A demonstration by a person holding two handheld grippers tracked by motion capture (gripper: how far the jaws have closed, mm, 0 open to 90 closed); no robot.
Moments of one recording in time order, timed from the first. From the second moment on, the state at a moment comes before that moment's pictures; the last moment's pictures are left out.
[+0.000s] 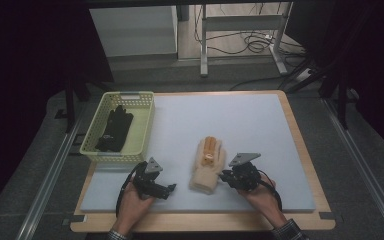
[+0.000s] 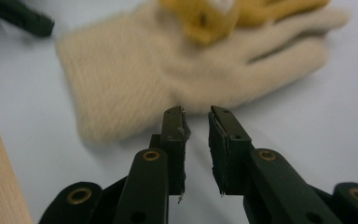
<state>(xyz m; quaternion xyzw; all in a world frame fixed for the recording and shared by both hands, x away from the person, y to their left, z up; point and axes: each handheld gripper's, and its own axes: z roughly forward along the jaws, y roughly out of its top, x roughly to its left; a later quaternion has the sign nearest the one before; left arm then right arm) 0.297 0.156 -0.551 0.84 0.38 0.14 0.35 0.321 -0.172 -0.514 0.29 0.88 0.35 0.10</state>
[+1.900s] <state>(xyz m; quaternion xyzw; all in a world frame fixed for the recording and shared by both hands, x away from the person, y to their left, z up) 0.297 0.156 -0.551 0.84 0.38 0.14 0.35 0.320 -0.174 -0.518 0.29 0.87 0.40 0.09</state>
